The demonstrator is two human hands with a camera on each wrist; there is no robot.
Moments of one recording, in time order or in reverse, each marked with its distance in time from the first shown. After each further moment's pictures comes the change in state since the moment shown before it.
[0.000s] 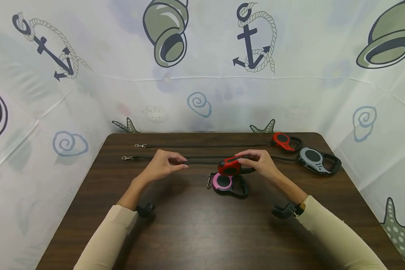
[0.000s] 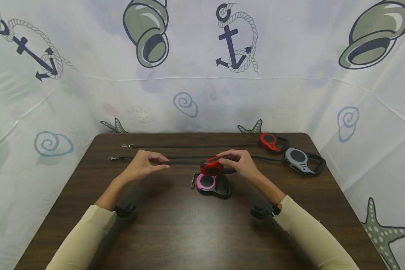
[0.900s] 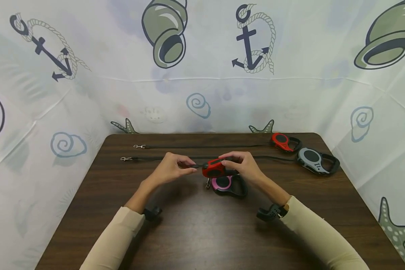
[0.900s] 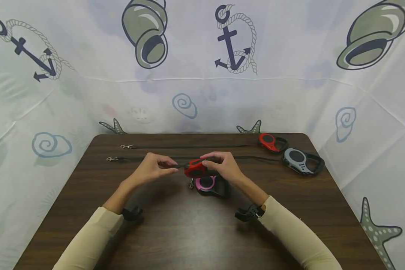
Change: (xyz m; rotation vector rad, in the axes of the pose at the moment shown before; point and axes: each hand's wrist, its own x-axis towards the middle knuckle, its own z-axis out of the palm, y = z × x) left_hand 0.010 0.016 0.022 0.017 -0.034 0.007; right_hand 0.014 -0.013 0.048 0.099 -0.048 -0.038
